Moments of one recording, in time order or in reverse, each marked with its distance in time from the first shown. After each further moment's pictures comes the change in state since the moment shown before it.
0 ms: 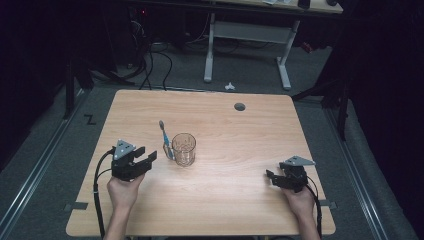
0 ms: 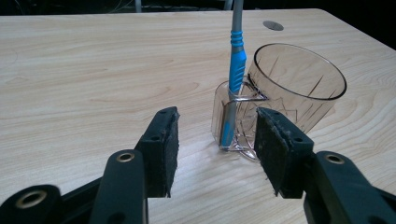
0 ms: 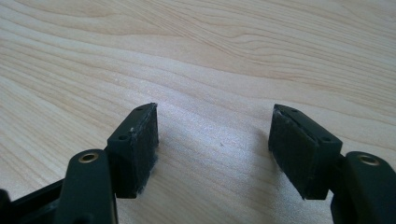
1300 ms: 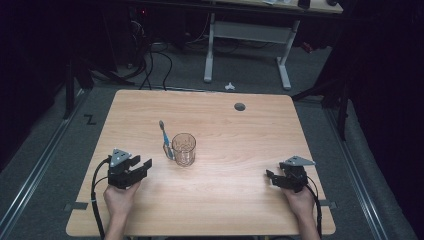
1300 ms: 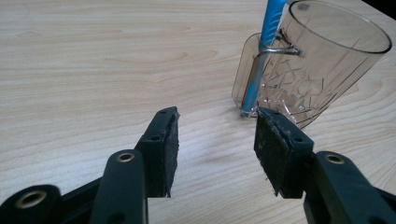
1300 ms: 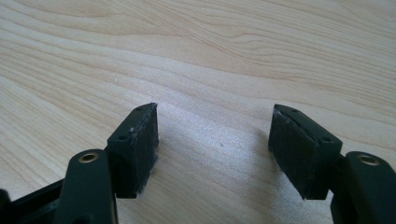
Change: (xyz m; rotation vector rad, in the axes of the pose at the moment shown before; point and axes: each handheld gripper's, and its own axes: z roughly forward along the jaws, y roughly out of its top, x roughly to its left) left arm 0.012 -0.029 0.000 0.050 0.033 -0.050; right arm 0.000 0.000 0.000 0.000 0.000 0.000
